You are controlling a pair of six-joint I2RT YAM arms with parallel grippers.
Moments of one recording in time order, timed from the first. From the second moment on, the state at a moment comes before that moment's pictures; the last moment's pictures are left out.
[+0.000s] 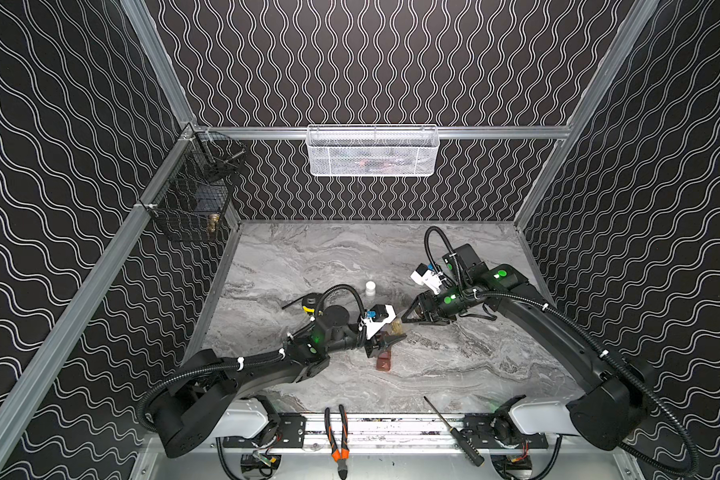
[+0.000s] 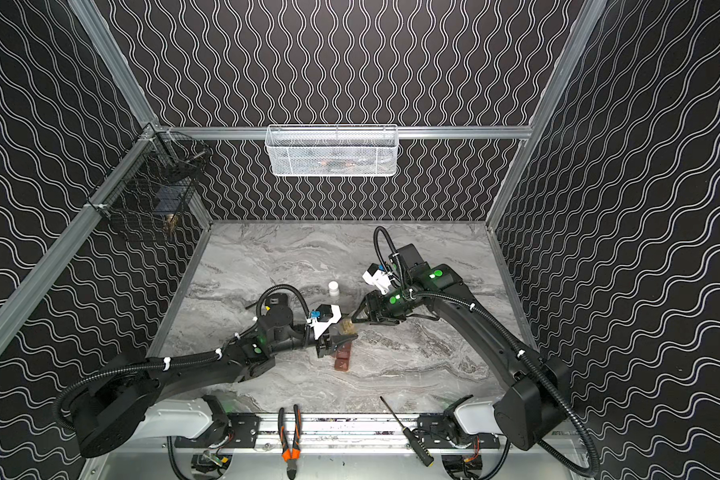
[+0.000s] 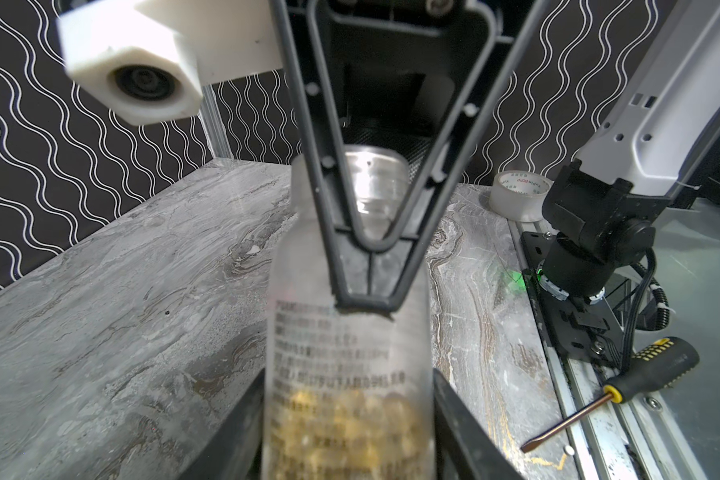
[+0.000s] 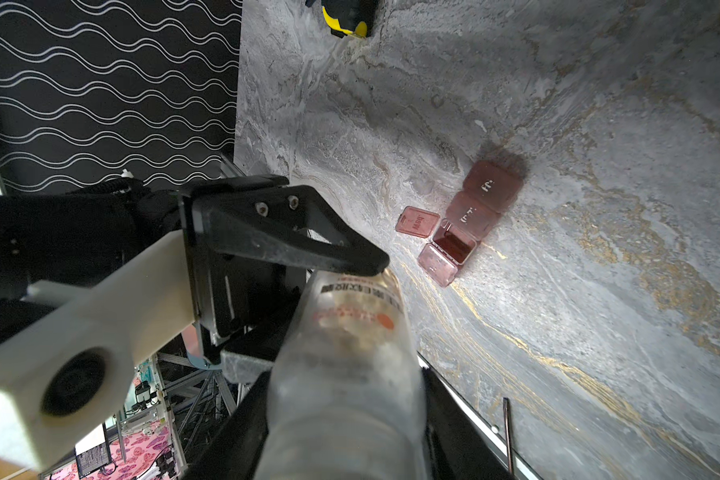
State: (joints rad) left arm -0.86 1.31 0.49 0.64 0.41 0.12; right arm 0.52 1.37 1.24 -1.01 -0.75 0.36
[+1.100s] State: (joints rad) left arm -0.86 1.41 0.30 1.01 0.04 0.34; right arm 0.51 1.39 1.39 -1.03 -0.49 0.66
